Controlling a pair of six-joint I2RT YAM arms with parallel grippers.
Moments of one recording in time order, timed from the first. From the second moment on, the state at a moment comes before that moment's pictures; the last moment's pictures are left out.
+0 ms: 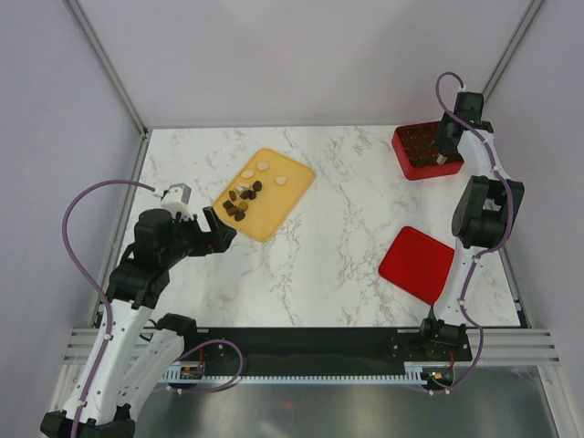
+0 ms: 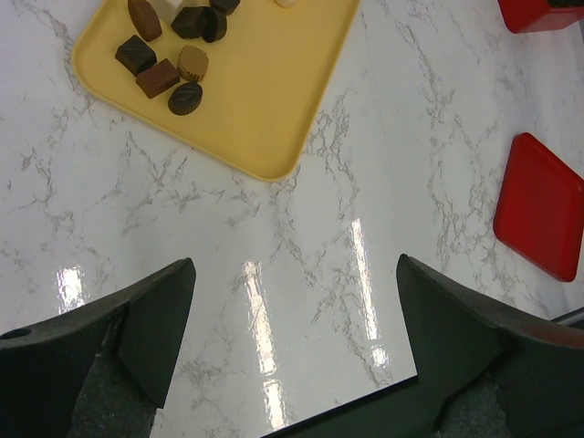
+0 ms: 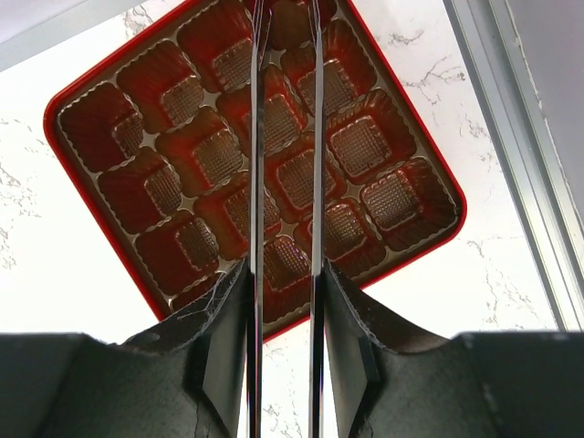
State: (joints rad) left arm -0.23 0.64 0.79 -0.65 0.16 -0.39; right arm -0.19 2.19 1.95 -0.53 0.08 0.20
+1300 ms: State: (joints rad) left arm -0.23 0.61 0.79 -0.65 0.13 -0.39; right arm 0.55 1.78 1.37 -0.31 -0.11 0.11
